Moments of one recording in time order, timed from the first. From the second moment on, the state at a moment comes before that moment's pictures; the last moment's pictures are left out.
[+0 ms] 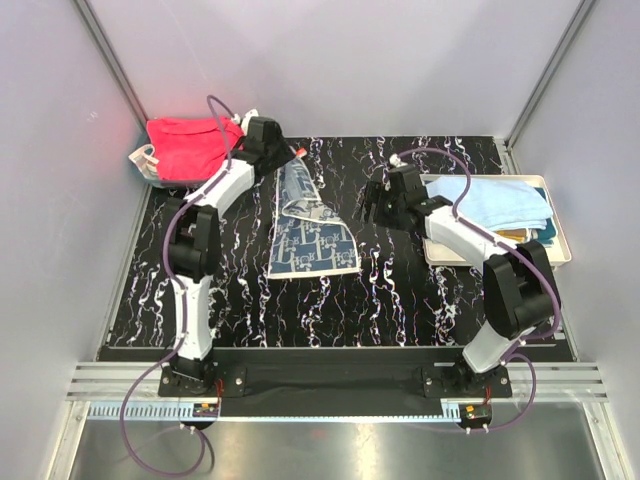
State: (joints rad) left arm -0.30 2.14 1.84 -0.25 -0.14 -0.73; right arm 0.42 1.66 1.18 -0.26 -0.07 0.52
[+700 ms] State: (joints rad) left arm -0.48 1.37 0.85 -0.40 -0.30 -0.81; right arm 0.57 1.64 0.94 -0.27 -0.05 0.60
